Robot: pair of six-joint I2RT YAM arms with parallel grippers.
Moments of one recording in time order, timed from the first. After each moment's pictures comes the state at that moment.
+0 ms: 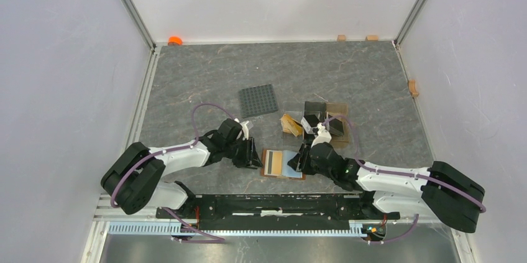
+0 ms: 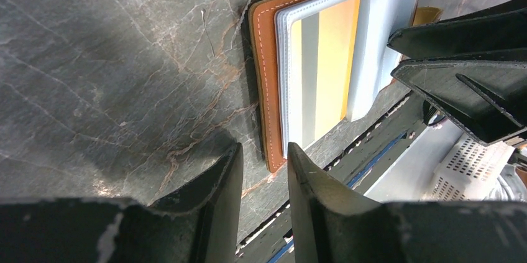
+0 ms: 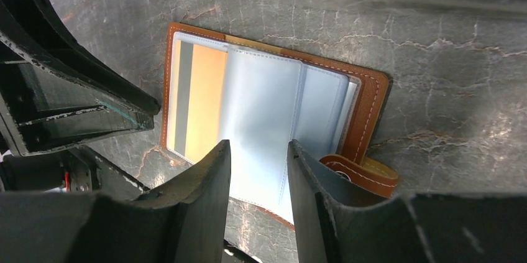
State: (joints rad) left arm -0.69 1.35 0.47 -0.05 0.43 -0.72; right arm 1.01 1.10 0.26 0.15 0.21 1.01
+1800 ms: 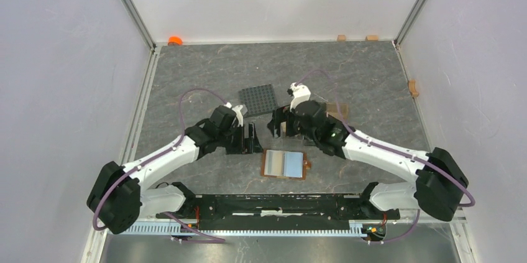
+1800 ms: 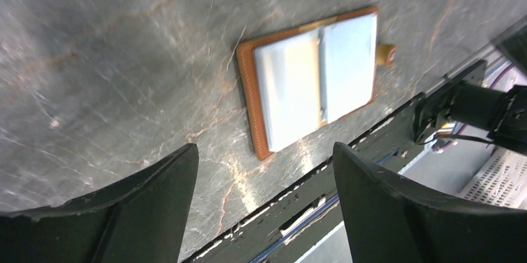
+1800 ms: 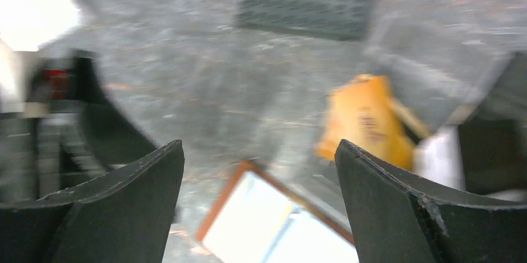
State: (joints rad) left arm -0.65 1.17 0.61 -0.33 0.29 -0.64; right arm 0.91 1.29 0.76 0.04 0.17 0.51
